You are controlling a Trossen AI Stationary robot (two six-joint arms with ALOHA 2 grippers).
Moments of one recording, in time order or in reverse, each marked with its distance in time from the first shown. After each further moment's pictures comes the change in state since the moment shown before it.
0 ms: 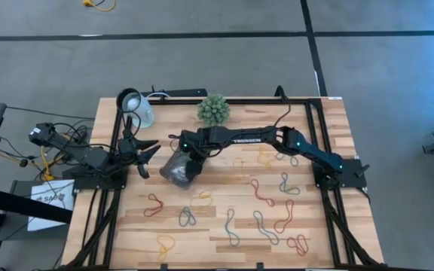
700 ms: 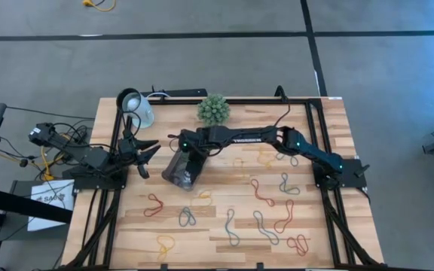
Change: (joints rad) left arm 0.000 0.000 0.000 -0.003 0.000 -0.002; right arm 0.000 0.000 0.046 -0.036 0.000 -0.031
